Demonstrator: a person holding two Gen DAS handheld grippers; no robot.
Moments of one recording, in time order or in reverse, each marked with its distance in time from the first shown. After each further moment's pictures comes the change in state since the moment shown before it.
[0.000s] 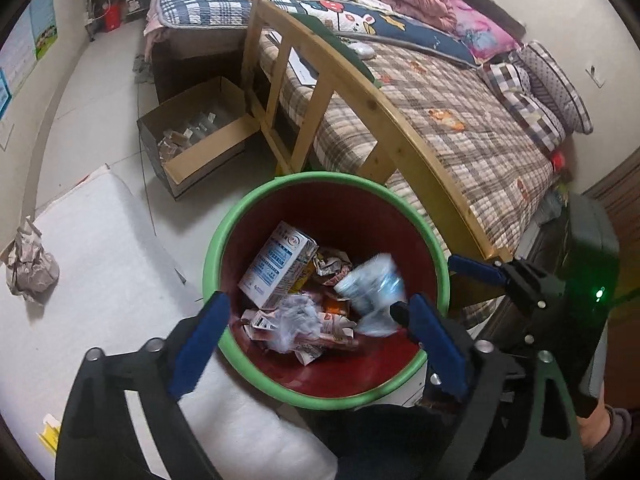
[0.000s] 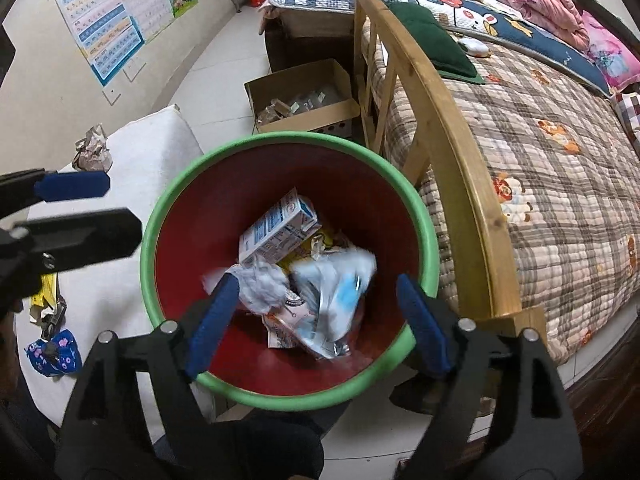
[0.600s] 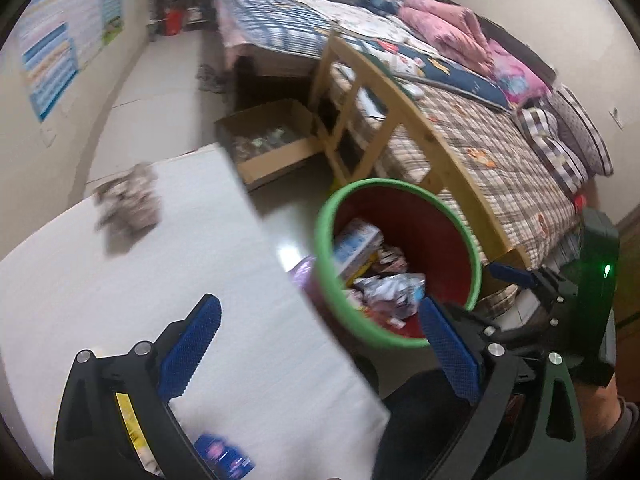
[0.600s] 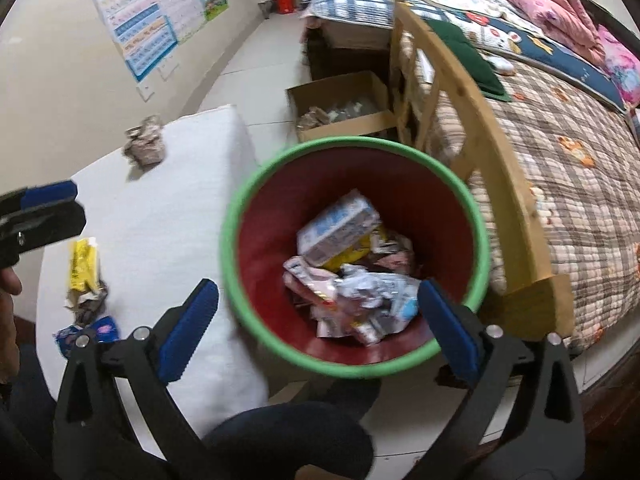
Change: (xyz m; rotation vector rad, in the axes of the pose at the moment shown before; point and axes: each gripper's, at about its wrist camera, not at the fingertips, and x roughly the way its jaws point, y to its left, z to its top) left arm -0.095 0.071 -0.075 -0.132 -0.128 0.116; right arm -0.034 0.064 -0.015 -0.058 -0.039 0.076
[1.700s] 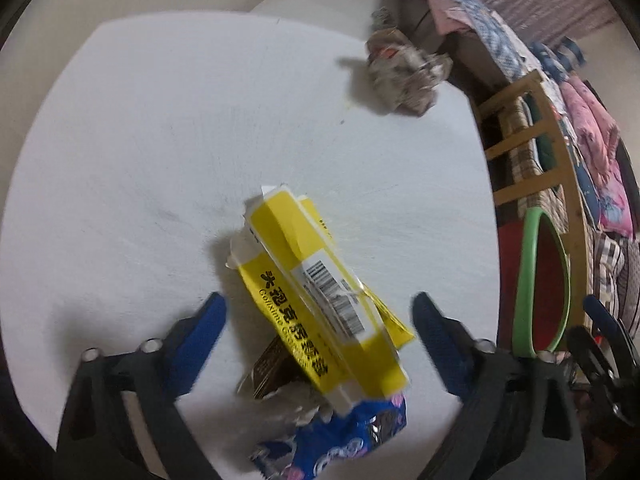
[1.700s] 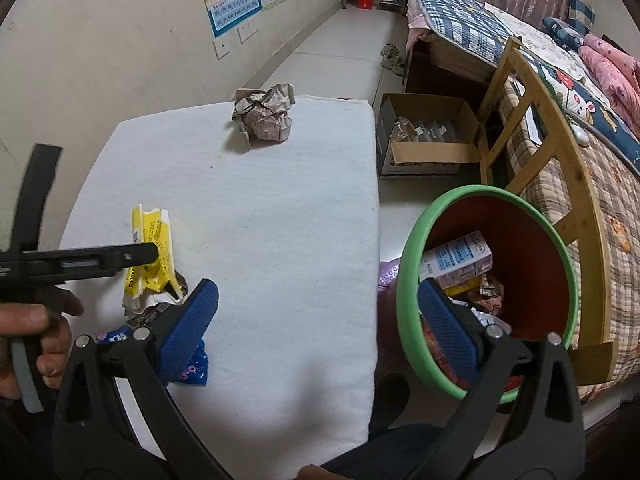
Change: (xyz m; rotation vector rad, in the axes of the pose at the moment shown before) left arm 0.033 0.196 -0.104 -0.592 0.143 0.125; right arm 0.021 0.149 0.019 -0.231 0.037 0.052
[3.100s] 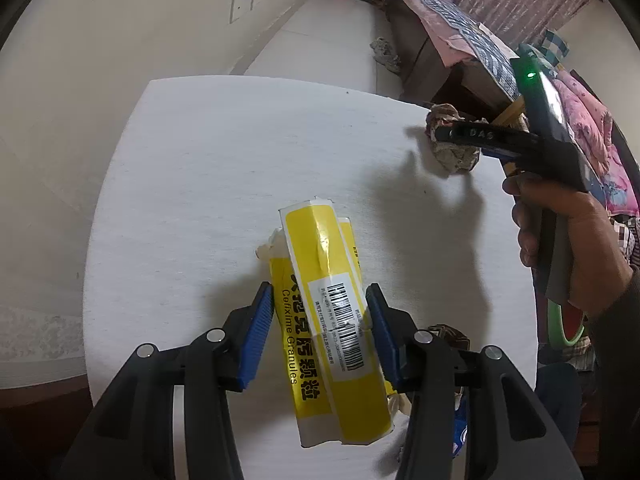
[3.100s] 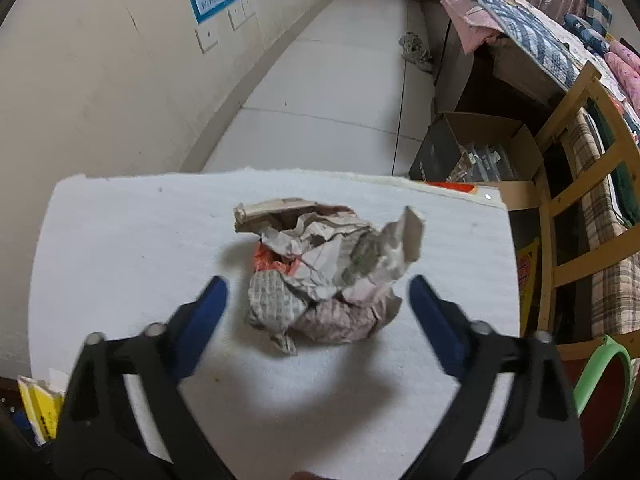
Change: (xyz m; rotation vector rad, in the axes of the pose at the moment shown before) left arm -0.059 0.090 0.038 0.126 -0.127 0.043; right arm 0.196 0.079 0.170 0.010 0.089 -0.027
